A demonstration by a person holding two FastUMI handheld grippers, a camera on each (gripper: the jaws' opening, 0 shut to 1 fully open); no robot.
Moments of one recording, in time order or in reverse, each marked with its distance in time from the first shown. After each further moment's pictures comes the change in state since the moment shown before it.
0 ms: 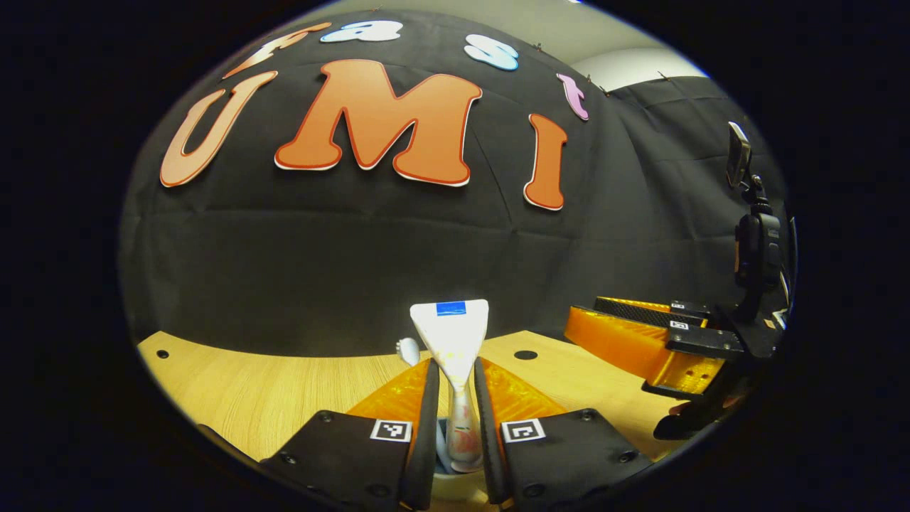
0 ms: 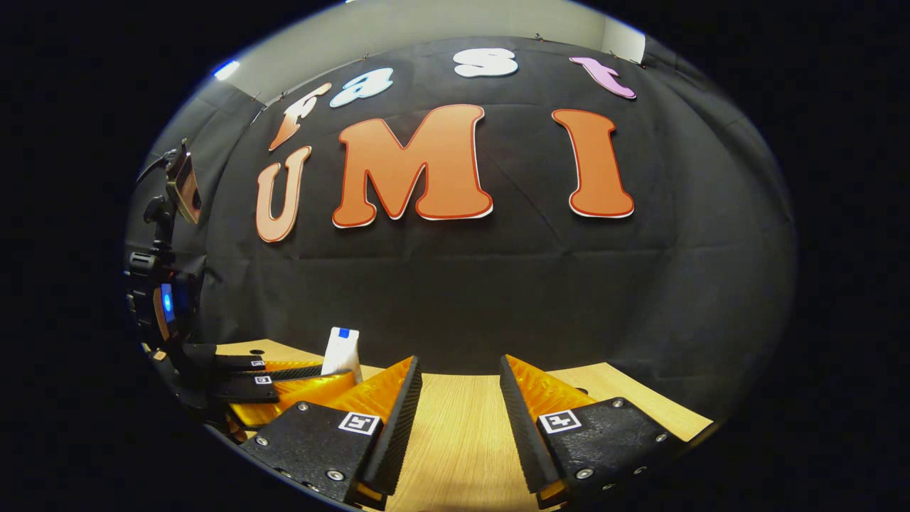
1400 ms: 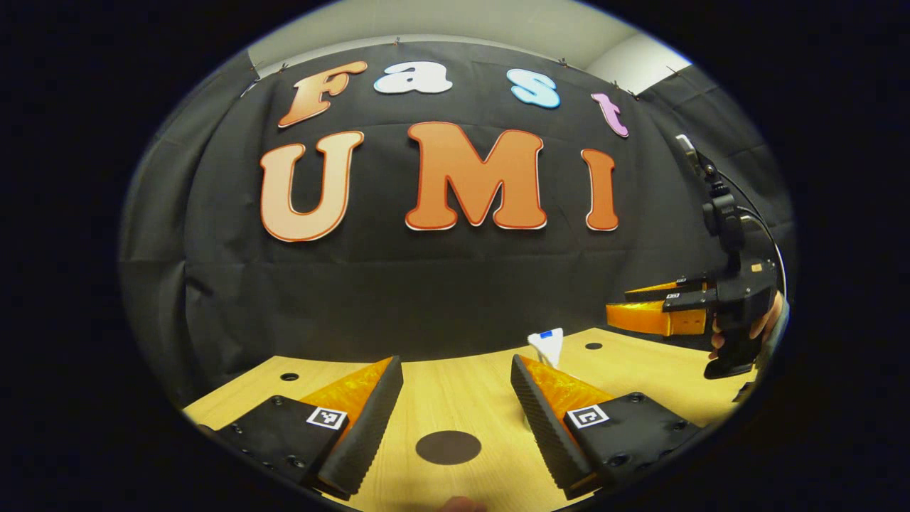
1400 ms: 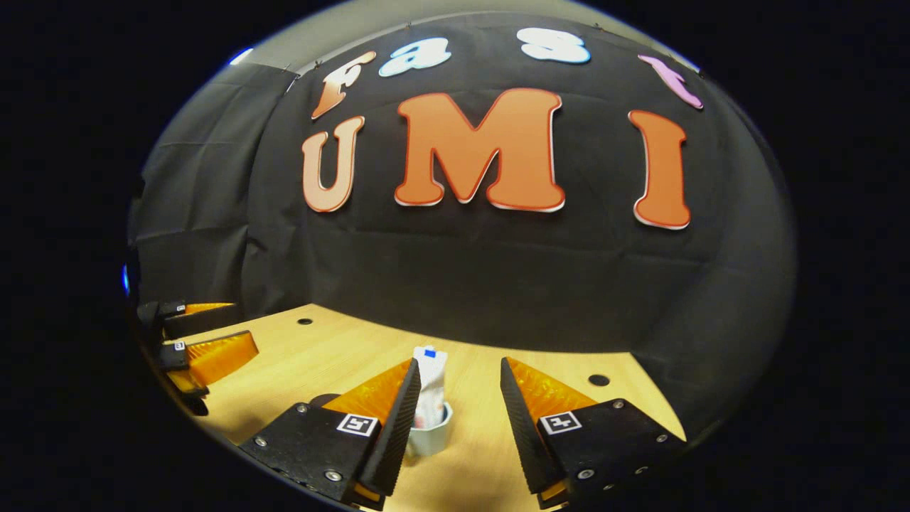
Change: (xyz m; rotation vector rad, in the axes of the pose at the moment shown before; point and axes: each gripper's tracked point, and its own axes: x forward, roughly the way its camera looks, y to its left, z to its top) left arm -0.200 0.103 0.071 0.092 -0.057 0.331; right arm -0.042 0.092 0.032 -0.078 0.293 0.169
